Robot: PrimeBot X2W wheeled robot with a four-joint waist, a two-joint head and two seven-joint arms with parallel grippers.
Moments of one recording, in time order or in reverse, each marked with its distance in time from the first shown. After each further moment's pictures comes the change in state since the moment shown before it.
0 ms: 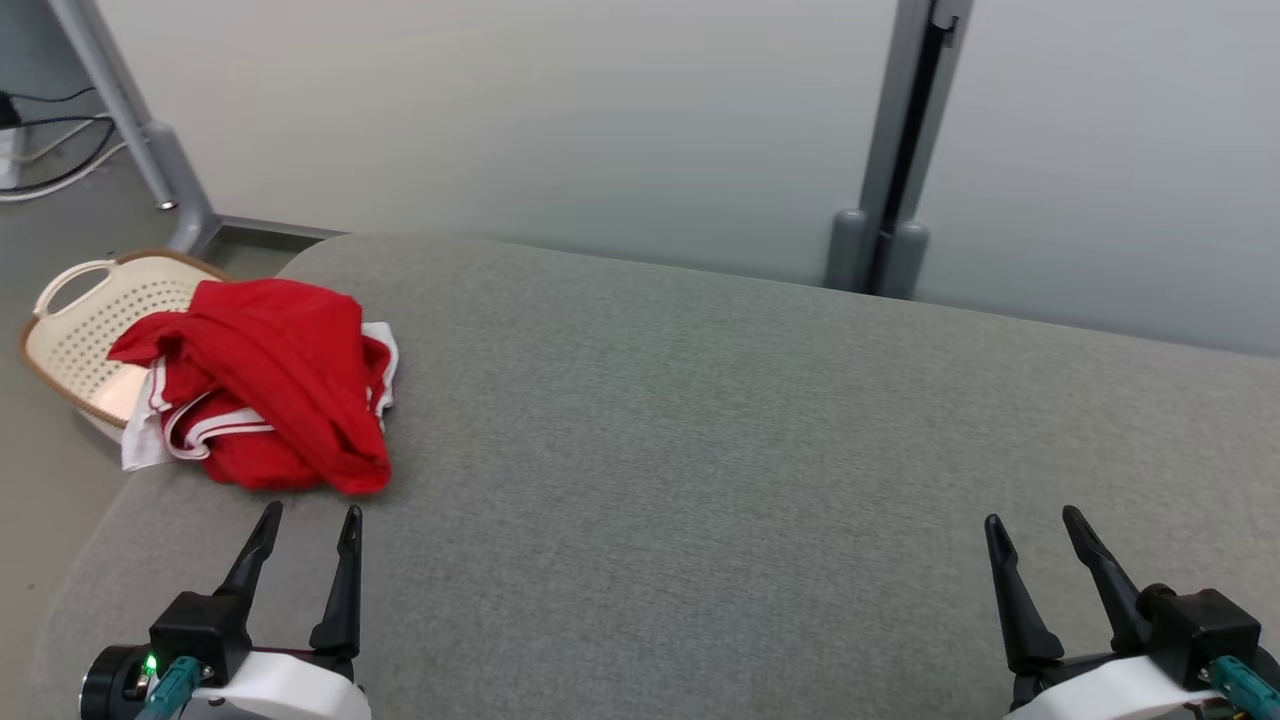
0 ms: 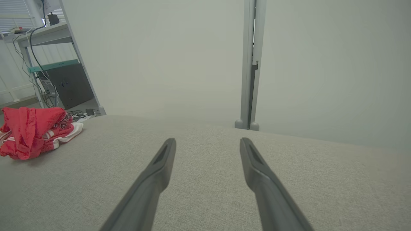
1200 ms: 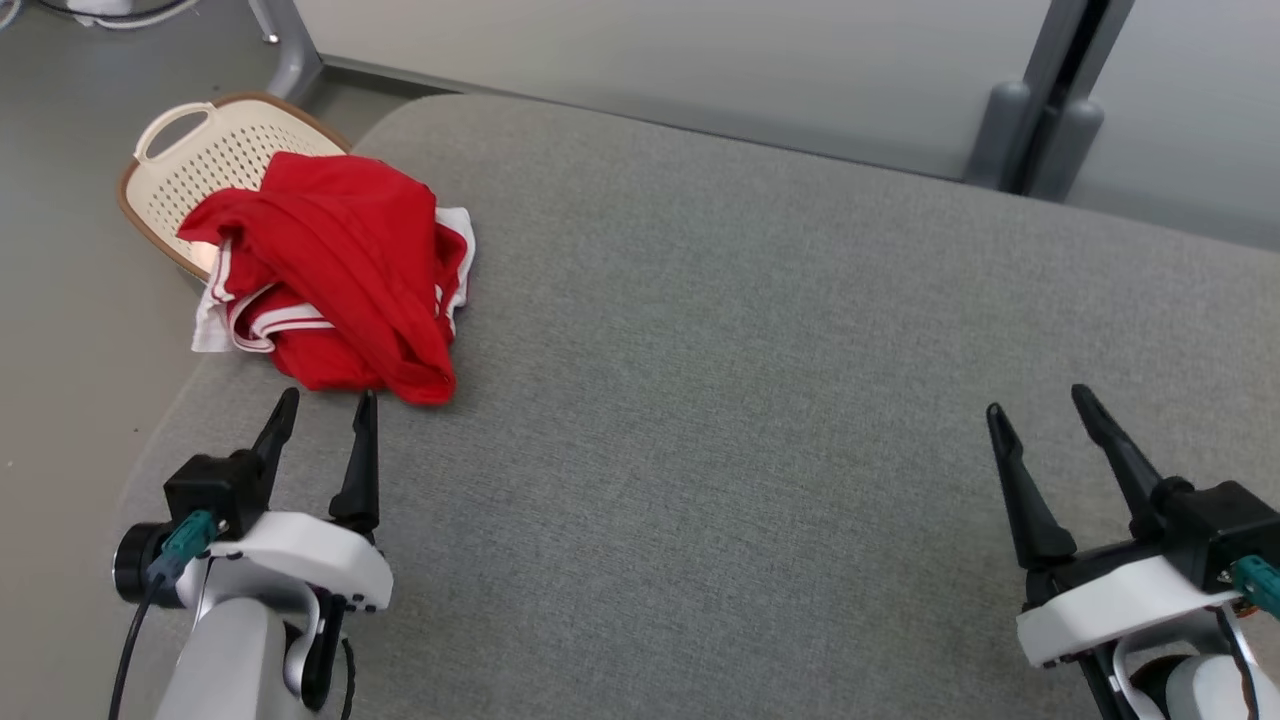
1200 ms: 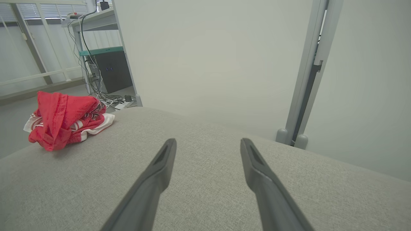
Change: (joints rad) left arm -0.253 -0.027 -0.005 0.201 -0.037 0.000 0.000; right arm -0.119 -0.048 0.029 -0.113 -0.046 0.000 0.075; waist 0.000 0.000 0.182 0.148
